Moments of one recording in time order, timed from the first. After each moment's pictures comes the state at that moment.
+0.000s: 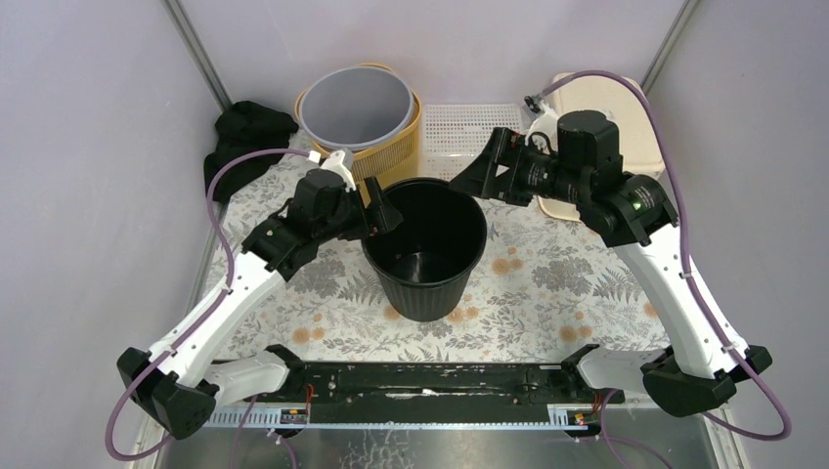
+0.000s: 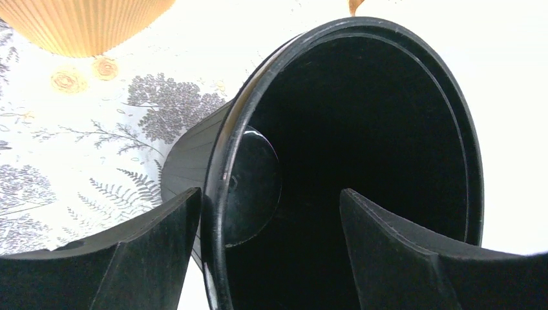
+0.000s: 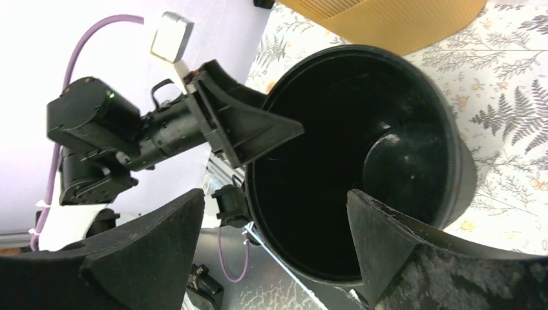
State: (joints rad) left arm -0.57 1.11 1.16 -0.60 0.04 -0.67; right arm 0.54 1.25 1.69 -0.85 -0.35 0.69
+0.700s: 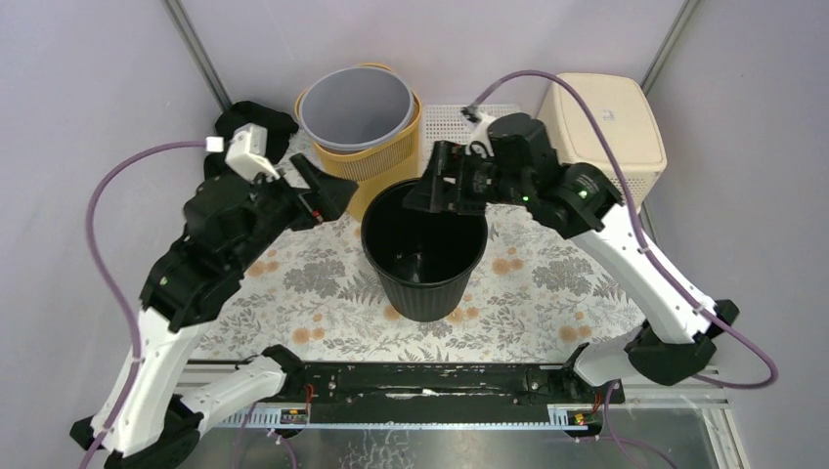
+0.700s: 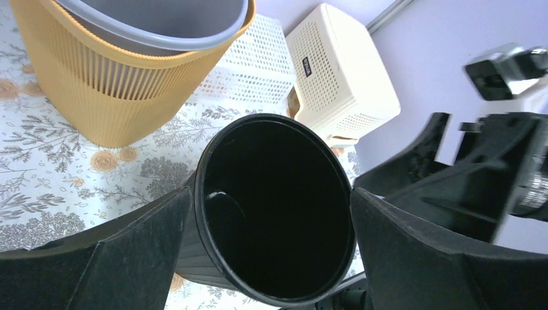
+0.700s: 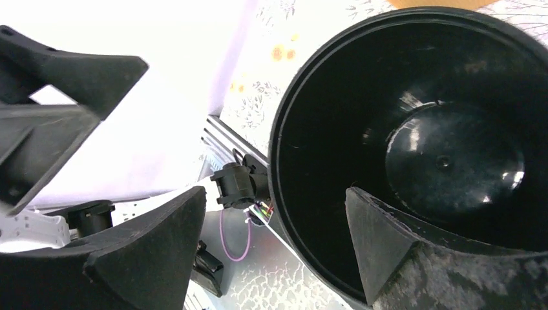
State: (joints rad) left arm -0.57 0.93 1.48 -0.78 -0.12 -0.65; right arm 0.78 1.39 1.80 -0.89 -0.21 0.73
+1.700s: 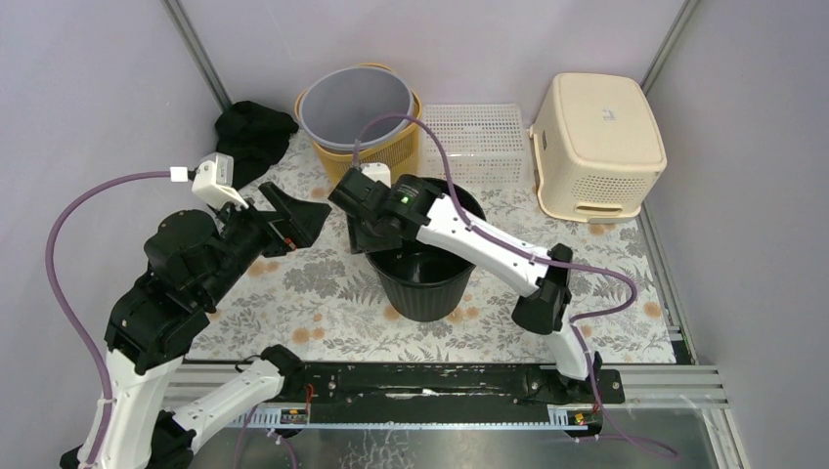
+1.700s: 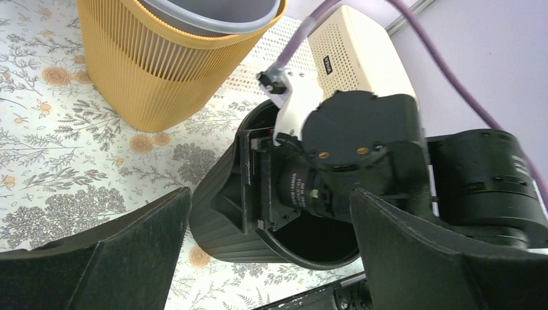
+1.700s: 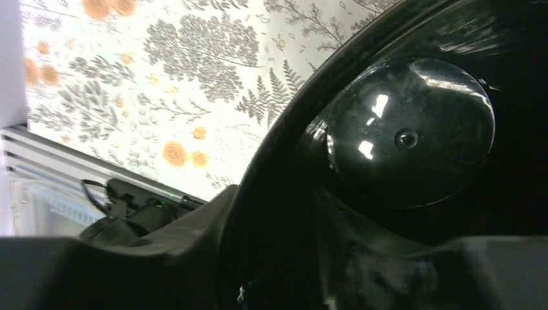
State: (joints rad) left arm -0.57 0.77 1.47 -0.92 -0.18 -0.63; right arm 1.12 2.09 2.33 -1.25 0.27 0.82
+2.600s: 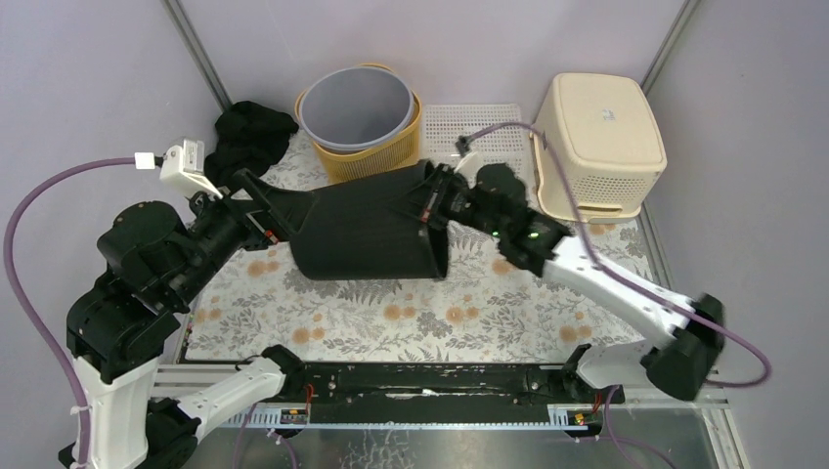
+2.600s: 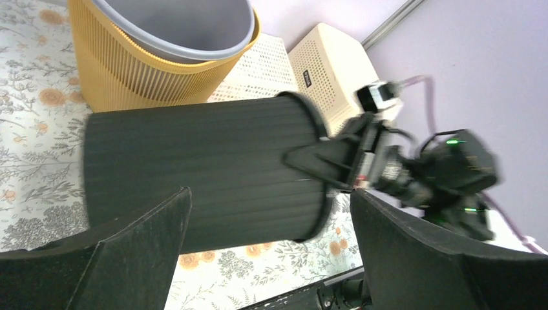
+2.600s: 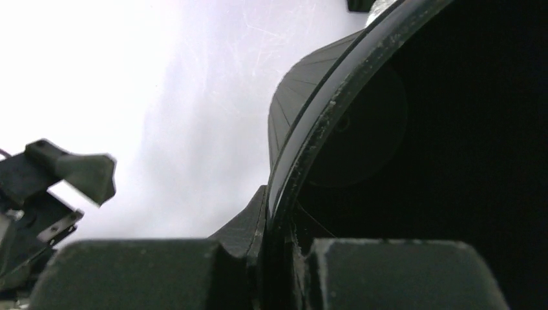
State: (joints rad) left arm -0.57 0.87 1.75 -1.04 -0.16 -0.62; right arm 0.85 1.29 1.29 -0.19 -0.15 1.04
